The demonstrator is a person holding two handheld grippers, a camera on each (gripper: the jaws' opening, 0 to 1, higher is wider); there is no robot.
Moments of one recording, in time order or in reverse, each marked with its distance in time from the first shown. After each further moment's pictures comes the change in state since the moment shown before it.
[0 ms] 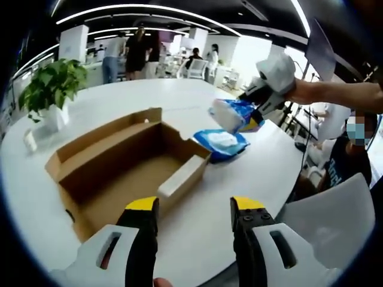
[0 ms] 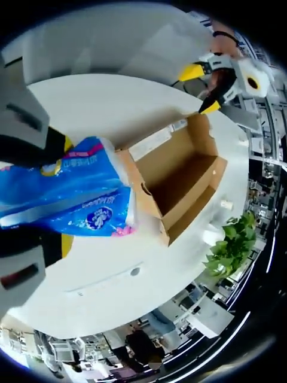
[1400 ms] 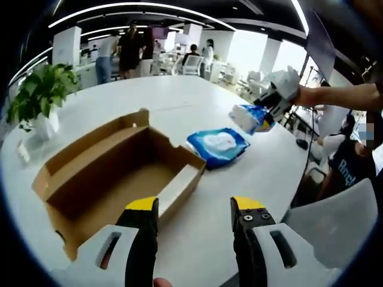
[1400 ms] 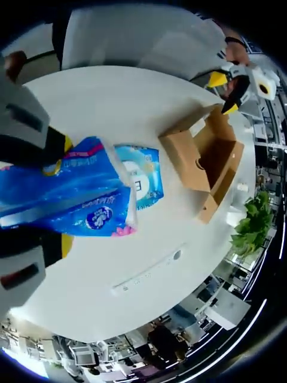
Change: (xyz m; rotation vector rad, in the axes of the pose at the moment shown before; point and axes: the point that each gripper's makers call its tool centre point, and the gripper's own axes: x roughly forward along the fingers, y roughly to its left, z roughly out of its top) left arm 0.032 -0.019 0.016 0.036 0.033 -0.009; right arm -0.017 -0.033 -0.110 0.085 0.057 -0.005
